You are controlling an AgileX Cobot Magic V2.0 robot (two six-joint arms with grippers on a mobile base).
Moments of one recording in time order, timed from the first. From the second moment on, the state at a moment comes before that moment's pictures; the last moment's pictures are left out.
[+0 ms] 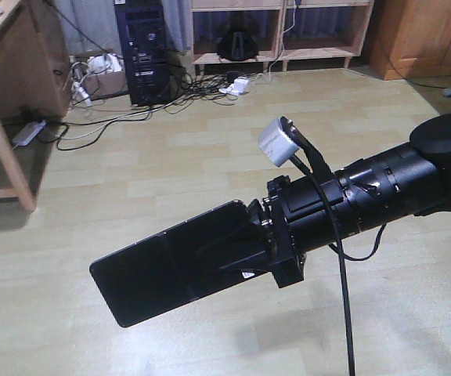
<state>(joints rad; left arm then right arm) 0.05 -0.02 0.03 -0.14 0.28 0.14 0.34 1.54 -1.05 1.23 1.19 -1.29</state>
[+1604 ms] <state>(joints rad) 0.05 -0.02 0.03 -0.14 0.28 0.14 0.34 1.54 -1.05 1.23 1.19 -1.29</state>
